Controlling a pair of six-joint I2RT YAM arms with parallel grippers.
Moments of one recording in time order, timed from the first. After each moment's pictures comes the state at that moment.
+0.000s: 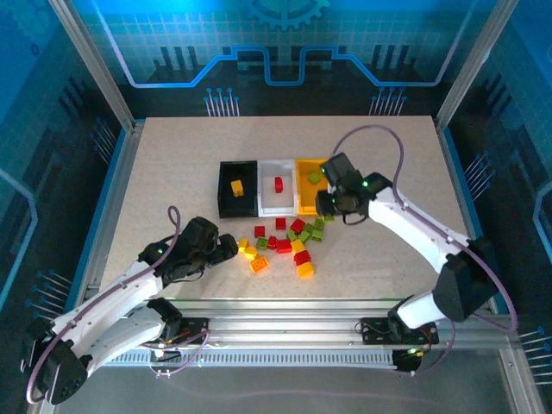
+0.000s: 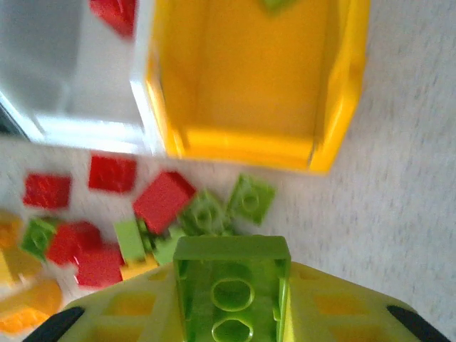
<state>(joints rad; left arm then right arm) -0.57 0.87 0.58 -0.75 -0.11 -1.00 0.55 1.49 1.26 -0.83 0.09 0.45</state>
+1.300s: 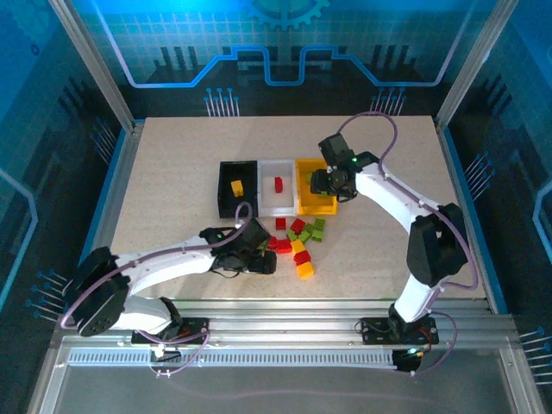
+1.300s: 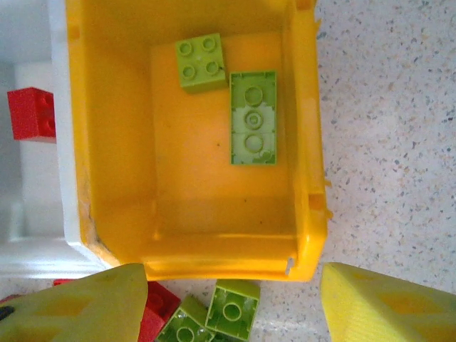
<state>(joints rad) -0.87 1.38 0.78 -0.63 -0.06 -0.81 0.44 1.72 1.39 -0.79 0.09 0.51</state>
